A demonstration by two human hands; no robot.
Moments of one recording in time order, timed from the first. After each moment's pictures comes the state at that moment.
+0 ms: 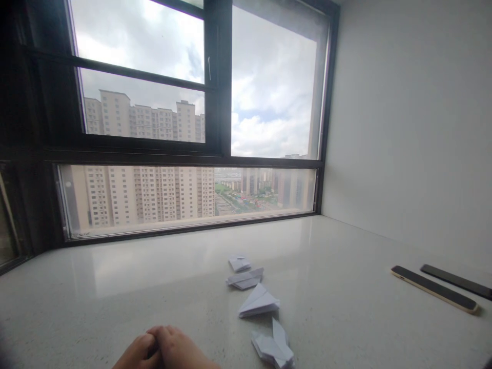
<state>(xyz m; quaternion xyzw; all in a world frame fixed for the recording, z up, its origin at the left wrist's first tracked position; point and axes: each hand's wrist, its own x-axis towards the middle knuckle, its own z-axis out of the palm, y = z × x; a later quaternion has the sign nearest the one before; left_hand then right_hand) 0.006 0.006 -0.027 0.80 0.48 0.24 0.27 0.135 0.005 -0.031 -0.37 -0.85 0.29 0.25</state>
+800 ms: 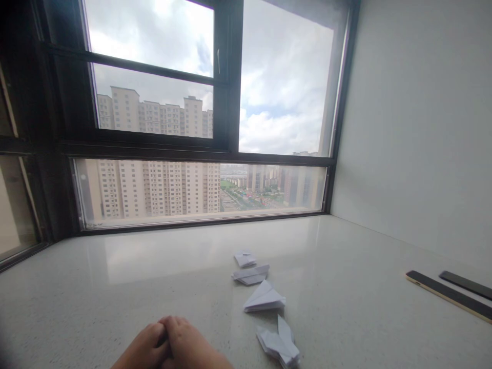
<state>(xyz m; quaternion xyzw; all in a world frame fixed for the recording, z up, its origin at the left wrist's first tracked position) 0.010 0.001 -0.014 0.81 0.52 0.15 0.23 0.136 -0.002 -0.032 -0.38 -0.85 0.27 0.25</state>
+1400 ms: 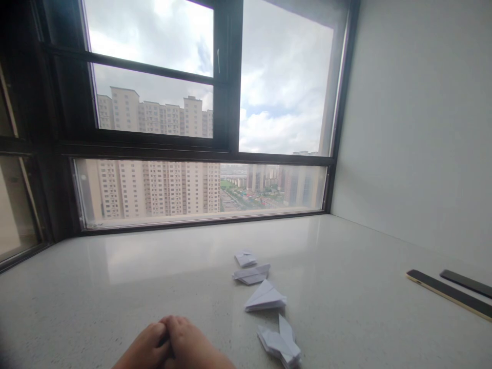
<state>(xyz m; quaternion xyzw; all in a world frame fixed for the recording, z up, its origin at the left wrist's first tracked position) 0.008 0.004 -0.023 0.82 0.51 0.17 0.20 0.137 -0.002 -0.031 -0.38 -0.85 0.26 0.25</state>
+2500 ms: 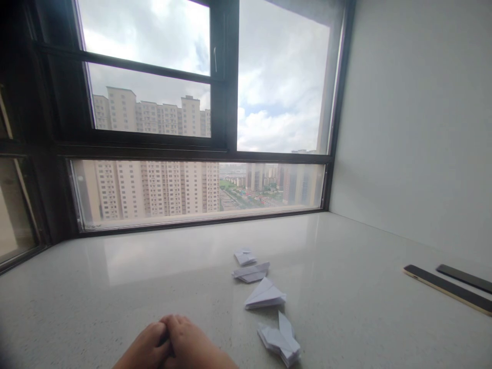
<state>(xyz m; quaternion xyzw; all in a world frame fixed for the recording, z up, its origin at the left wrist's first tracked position) 0.008 0.001 -0.015 0.81 0.51 0.15 0.22 0.136 -0.002 -0.031 -0.38 -0.86 0.25 0.25</state>
